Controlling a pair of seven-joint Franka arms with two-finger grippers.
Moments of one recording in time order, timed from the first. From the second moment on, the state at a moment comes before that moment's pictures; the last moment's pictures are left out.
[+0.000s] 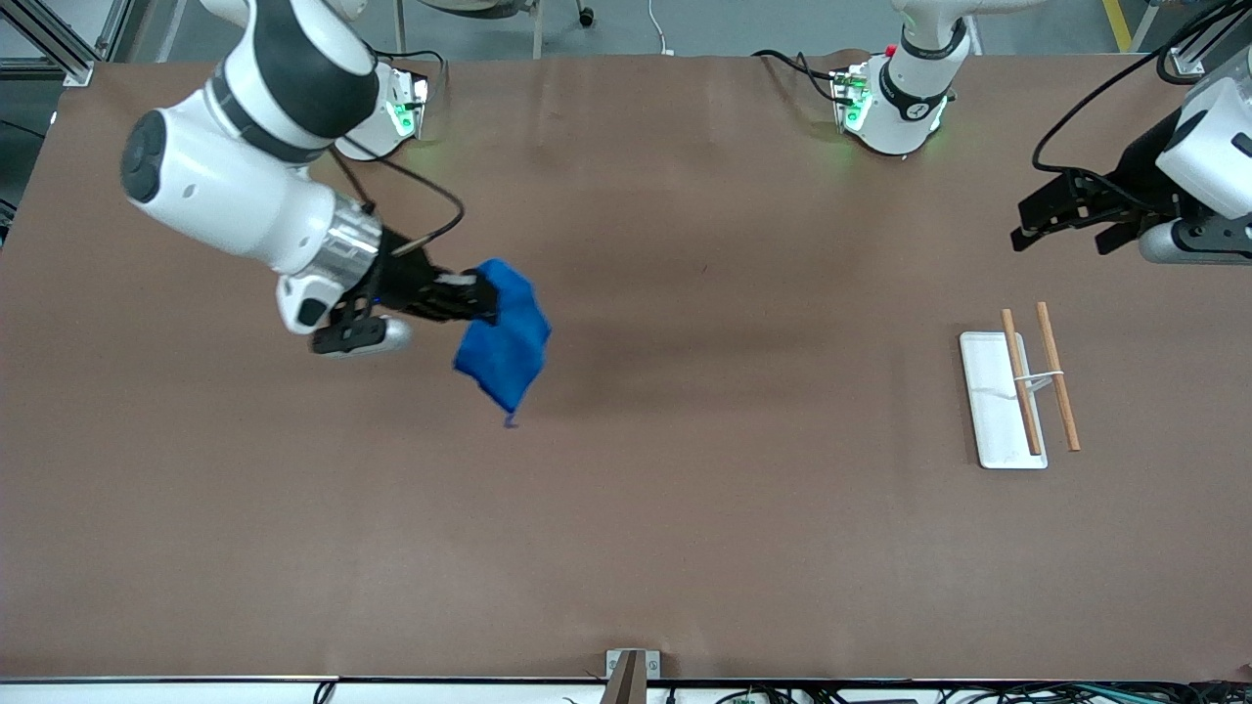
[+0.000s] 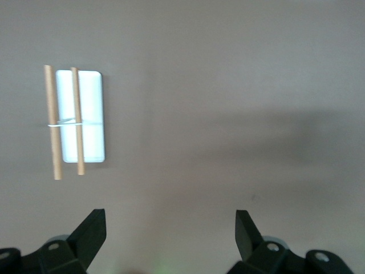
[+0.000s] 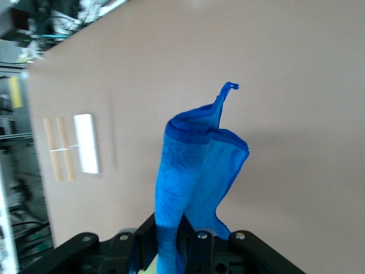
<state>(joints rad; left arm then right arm) 0.04 0.02 -0.15 -1.50 -0.20 1.49 -0.11 -0.05 0.19 0.57 -1.74 0.58 2.21 0.32</state>
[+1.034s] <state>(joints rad) 0.11 0.41 -0.19 -1.51 -1.08 1.42 0.32 -0.02 0.31 0.91 -1.71 1.04 2.69 0.32</state>
